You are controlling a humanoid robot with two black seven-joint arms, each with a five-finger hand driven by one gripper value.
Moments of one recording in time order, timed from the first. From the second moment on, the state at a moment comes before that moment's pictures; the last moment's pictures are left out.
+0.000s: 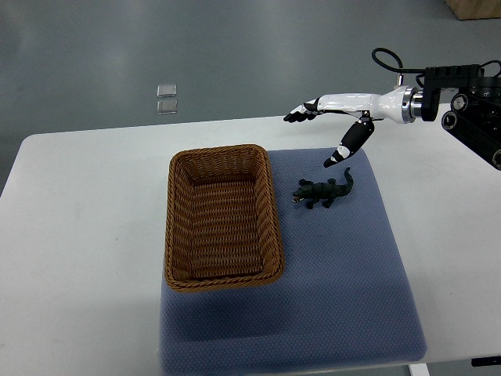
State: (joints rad) left arm 0.00 0.00 -0.05 -0.17 0.06 0.11 0.00; right arm 1.08 -0.42 0.39 0.75 -1.53 0.45 0.57
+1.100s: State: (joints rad) left arm 0.00 0.00 -0.05 -0.17 0.06 0.11 0.00; right arm 1.12 -0.32 -0.08 0.61 -1.58 0.10 0.61
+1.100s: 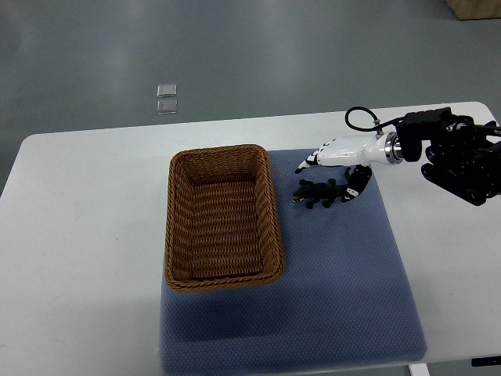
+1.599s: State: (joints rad) left arm 0.00 0.00 -0.05 -0.17 0.06 0.11 0.00; right arm 1.11 -0.29 -0.08 0.56 -1.58 0.10 0.61
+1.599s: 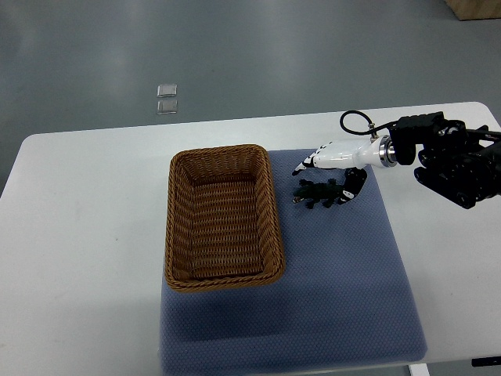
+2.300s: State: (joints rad) left arm 0.00 0.00 -0.05 -0.17 0.06 0.11 0.00; right arm 1.09 -0.26 -0.08 0.54 -1.58 0.10 0.61
